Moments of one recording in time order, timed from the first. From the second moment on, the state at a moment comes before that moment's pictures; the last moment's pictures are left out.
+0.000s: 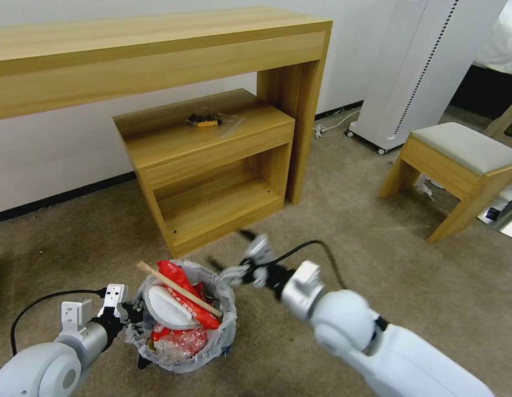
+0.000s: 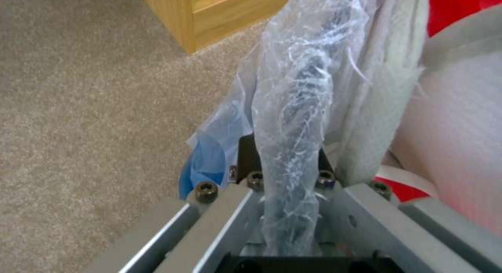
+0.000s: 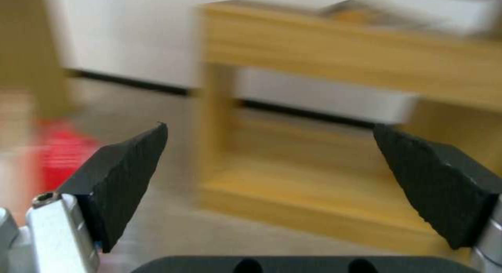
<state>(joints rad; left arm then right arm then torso) 1.62 -1.11 -0.80 -2.15 -0.61 0.74 0.10 -1.00 0.93 -0.04 2.11 0.39 -0.23 0.06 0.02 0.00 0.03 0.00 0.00</state>
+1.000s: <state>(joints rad) 1.59 -1.21 -0.81 -2.11 -0.67 0.74 -0.24 -1.62 1.22 0.58 2.00 0.04 0.21 0.05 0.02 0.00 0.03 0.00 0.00</state>
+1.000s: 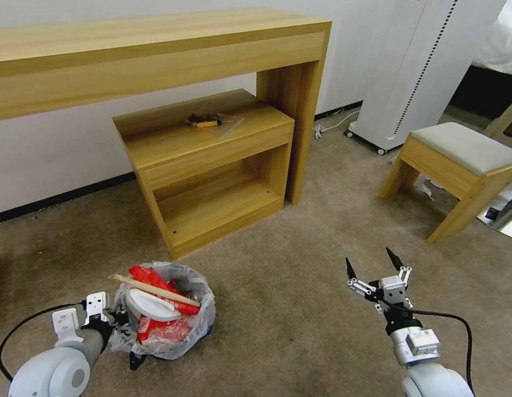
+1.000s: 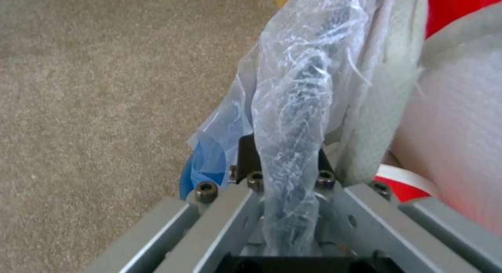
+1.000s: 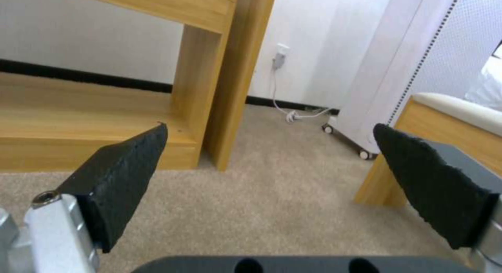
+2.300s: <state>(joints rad) 1.57 -1.20 -0.83 -2.05 -0.65 0.72 -0.07 -1.60 1.20 0.56 1.99 0.08 0.20 0.06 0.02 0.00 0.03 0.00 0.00</state>
